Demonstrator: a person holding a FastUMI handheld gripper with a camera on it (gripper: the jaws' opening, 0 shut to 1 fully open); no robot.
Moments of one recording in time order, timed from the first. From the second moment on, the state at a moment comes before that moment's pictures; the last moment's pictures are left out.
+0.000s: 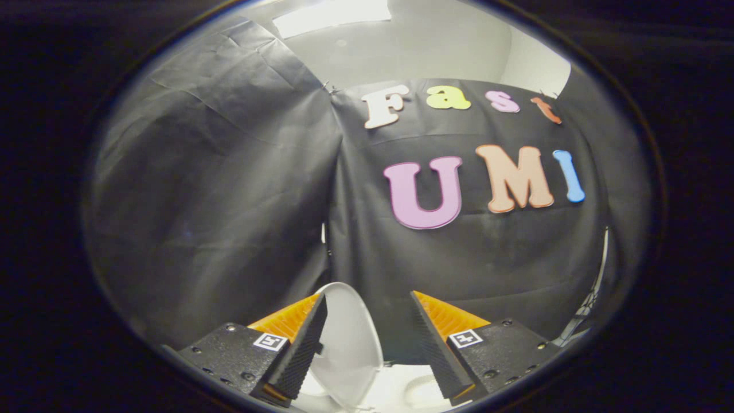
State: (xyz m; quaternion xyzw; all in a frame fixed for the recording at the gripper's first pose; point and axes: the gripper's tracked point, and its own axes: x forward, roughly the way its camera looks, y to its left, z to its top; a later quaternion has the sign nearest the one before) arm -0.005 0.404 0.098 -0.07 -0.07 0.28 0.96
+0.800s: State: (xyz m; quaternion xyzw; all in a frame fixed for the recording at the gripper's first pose) arm 0.031 0.074 0.069 -0.05 -0.04 0.01 1.00
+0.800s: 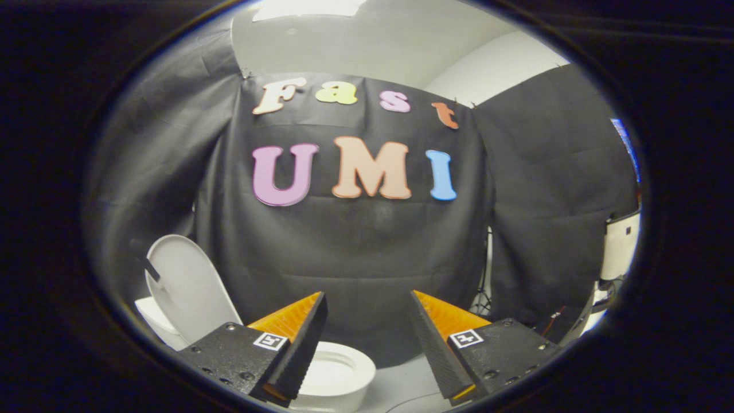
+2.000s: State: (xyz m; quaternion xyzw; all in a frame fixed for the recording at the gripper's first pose) arm 0.029 0.022 -0.012 0.00 0.04 -0.03 1.00
